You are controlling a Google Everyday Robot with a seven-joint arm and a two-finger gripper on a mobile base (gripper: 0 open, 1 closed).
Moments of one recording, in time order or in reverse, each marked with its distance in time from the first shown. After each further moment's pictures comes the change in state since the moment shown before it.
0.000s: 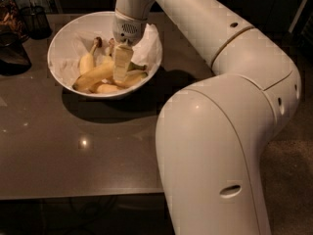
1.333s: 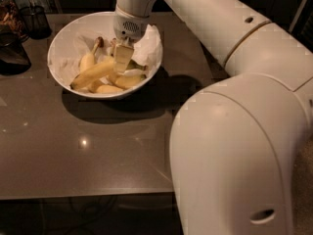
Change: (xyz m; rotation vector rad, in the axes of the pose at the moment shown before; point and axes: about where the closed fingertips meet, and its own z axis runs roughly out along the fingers) arm -0.002 0.006 -0.015 0.071 -0.010 -0.004
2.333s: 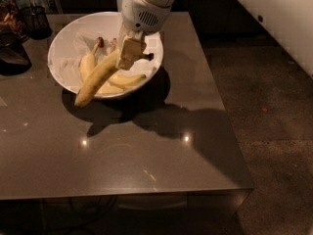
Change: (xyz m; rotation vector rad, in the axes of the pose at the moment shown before) arm -0.011 0.080 -0.075 0.163 -0.120 -0.117
